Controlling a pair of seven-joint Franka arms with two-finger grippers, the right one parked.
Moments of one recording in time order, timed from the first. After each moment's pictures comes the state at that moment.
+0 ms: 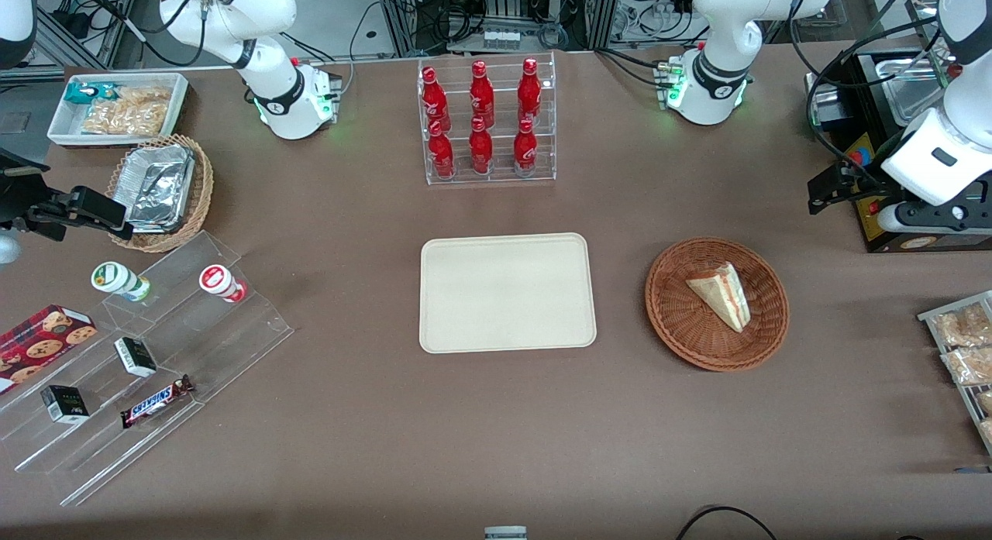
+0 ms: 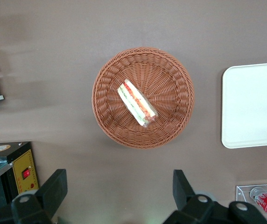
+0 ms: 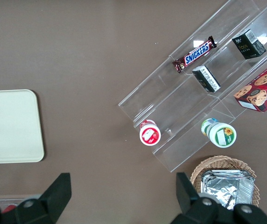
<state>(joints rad) -0.05 -0.03 -0.02 -1.65 0.00 1.57 -0.02</state>
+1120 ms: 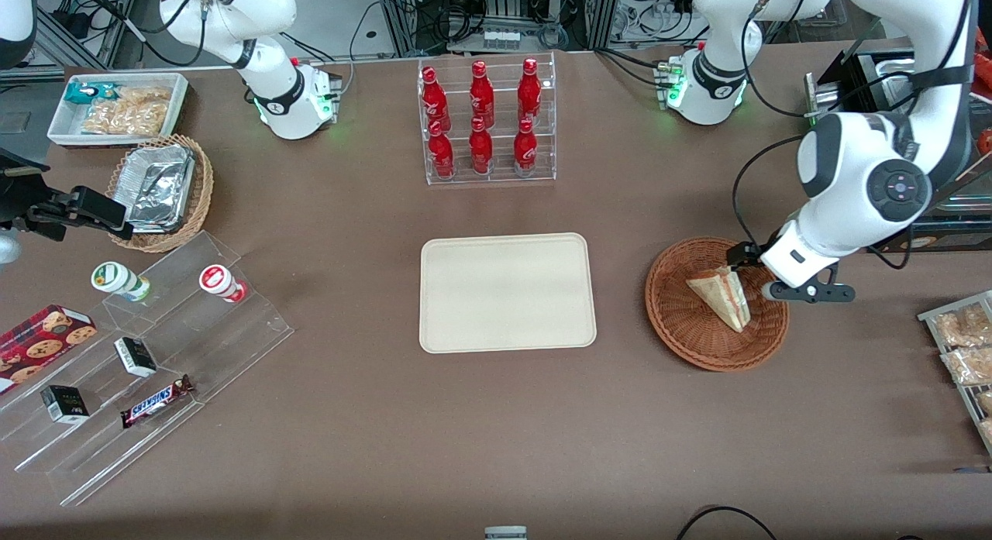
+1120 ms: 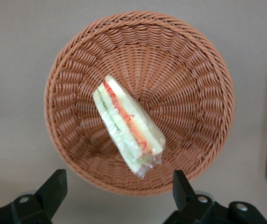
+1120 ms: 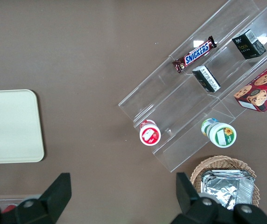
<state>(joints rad) -0.09 0.10 -0.03 -2.15 0.00 2.18 -0.10</state>
